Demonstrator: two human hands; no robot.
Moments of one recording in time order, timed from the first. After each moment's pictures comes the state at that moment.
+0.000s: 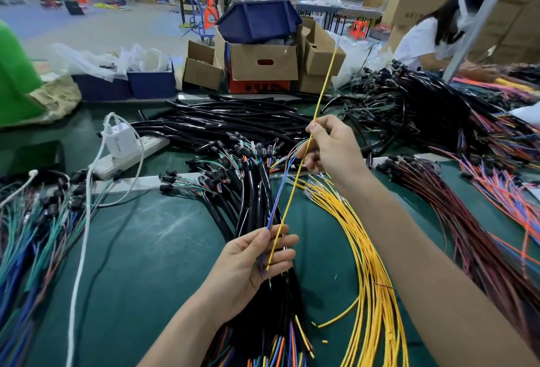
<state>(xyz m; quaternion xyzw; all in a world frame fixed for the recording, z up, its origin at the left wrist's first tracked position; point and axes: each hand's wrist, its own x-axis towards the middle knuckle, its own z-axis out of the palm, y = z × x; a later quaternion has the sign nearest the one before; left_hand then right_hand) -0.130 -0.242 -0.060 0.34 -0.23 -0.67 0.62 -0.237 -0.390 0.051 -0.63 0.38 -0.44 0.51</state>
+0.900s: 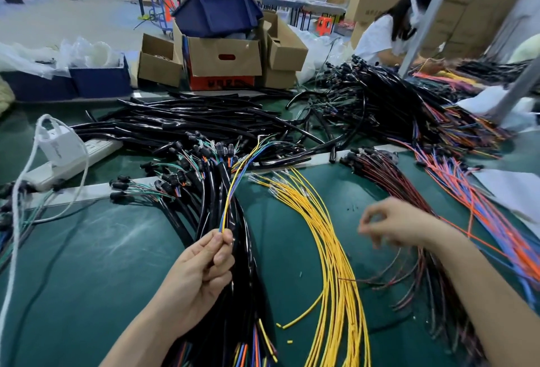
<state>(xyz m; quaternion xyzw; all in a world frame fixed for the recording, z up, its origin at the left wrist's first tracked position) -0.122 -0.246 -0.067 0.31 -0.21 -0.68 0.63 -0.428 -0.399 -0.003 -0.73 0.59 0.01 0.34</state>
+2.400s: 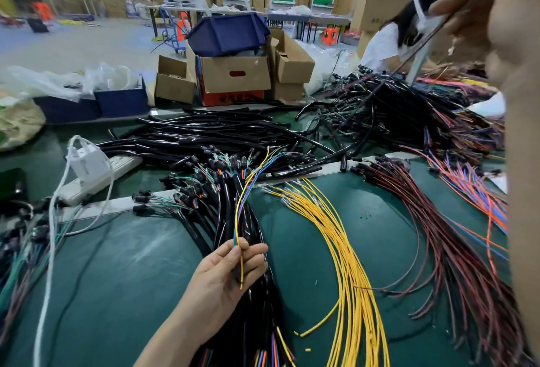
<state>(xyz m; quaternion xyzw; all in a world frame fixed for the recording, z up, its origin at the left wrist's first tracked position) -0.128 -0.246 -0.062 0.31 -0.17 -0.67 0.65 -0.374 -0.413 0.216 -0.66 0.43 -0.53 0.30</state>
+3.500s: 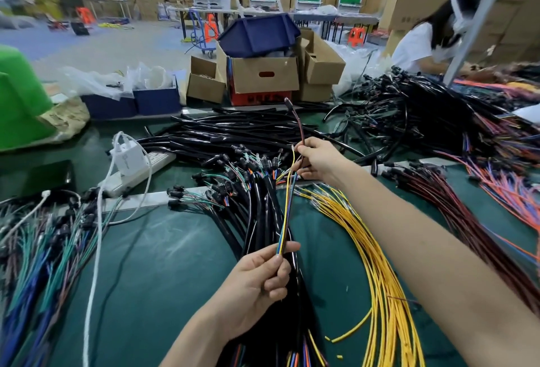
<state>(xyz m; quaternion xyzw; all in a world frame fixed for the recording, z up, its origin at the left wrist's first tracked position) -0.122 -0.240 -0.064 0.32 -0.24 -0.71 0.58 -0.210 -0.458 0.023 -0.60 0.49 -0.29 0.56</state>
